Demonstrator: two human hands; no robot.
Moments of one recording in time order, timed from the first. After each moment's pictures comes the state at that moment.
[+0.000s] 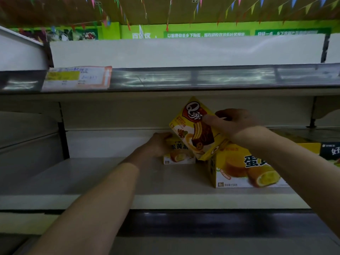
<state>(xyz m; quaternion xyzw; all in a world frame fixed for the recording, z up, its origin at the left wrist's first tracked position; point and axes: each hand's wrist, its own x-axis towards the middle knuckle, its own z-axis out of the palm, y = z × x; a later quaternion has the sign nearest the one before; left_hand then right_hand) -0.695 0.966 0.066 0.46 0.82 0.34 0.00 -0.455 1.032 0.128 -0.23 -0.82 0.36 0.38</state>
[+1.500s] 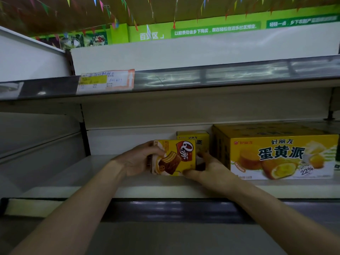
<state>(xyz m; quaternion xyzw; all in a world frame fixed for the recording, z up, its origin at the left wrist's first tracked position) -0.674 0.849 0.056 0.39 0.65 0.56 0.33 -0.491 0.978 0.036 -0.18 -0.86 0.45 0.18</state>
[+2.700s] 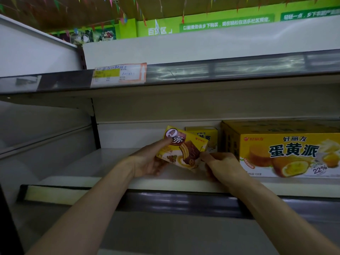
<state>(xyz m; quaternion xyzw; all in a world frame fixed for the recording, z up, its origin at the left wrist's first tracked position) -0.660 0.839 0.046 0.29 0.71 0.56 0.32 -0.496 0.974 0.030 -0.23 -0.75 0.56 0.28</state>
